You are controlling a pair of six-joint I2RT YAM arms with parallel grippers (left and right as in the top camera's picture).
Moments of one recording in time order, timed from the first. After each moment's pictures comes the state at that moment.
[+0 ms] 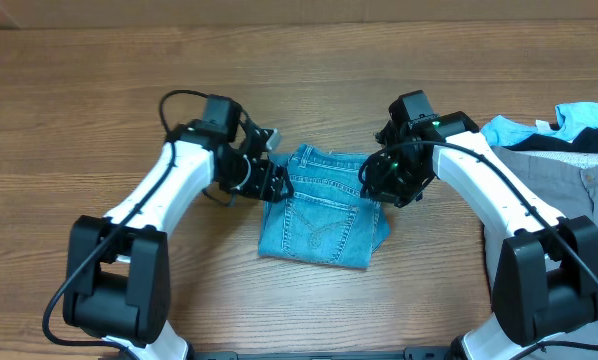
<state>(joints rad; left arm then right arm) -0.26 1.80 1.20 -0.78 0.52 0.03 0.28 1.77 1.28 -1.02 -0.40 0.36</state>
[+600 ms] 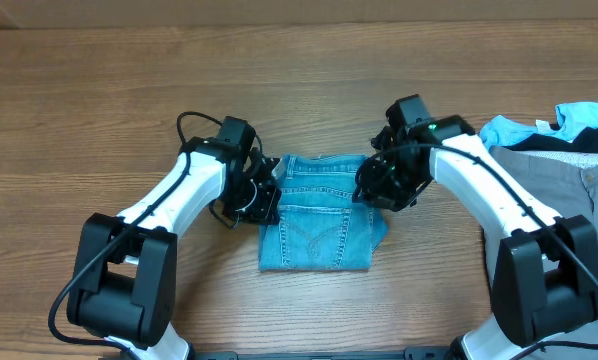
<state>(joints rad) -0.29 1.80 1.13 -0.90 0.49 -0.02 0.30 1.77 1.23 -0.95 -0.46 0.41</state>
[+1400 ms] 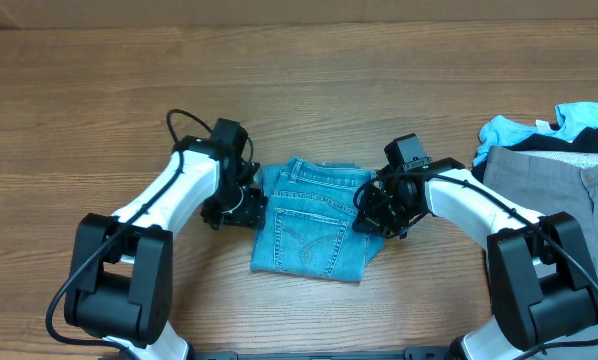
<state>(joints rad) -0.25 1.80 1.13 -0.95 0.21 -0.07 0.30 1.76 0.95 -0.69 -0.54 0.64</state>
